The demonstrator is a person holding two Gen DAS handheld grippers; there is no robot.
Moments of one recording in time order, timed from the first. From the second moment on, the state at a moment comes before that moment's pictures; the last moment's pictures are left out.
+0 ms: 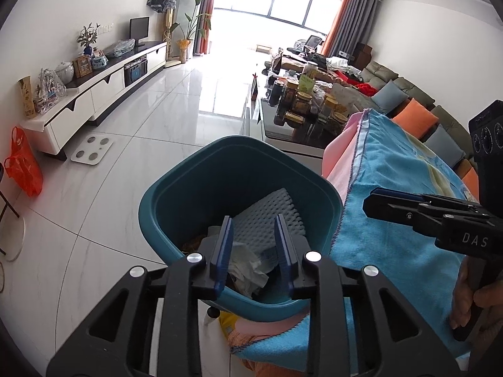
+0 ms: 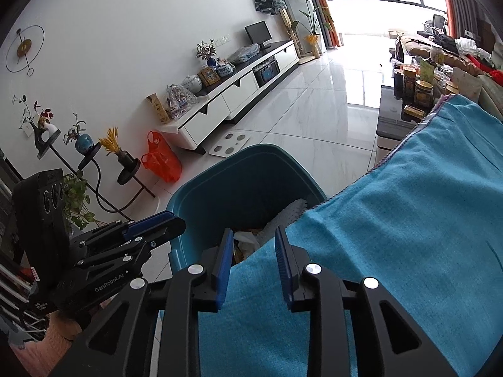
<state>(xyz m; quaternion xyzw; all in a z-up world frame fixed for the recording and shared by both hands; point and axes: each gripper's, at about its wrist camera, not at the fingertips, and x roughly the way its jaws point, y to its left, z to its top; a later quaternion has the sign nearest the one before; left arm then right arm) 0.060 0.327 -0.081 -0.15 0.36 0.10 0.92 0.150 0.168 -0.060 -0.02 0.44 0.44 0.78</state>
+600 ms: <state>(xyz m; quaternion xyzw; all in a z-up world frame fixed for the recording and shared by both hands) 0.052 0.182 -0.044 -0.08 0.31 -0.07 0.94 0.104 0.004 -0.023 0.04 0.35 0.37 0.86</state>
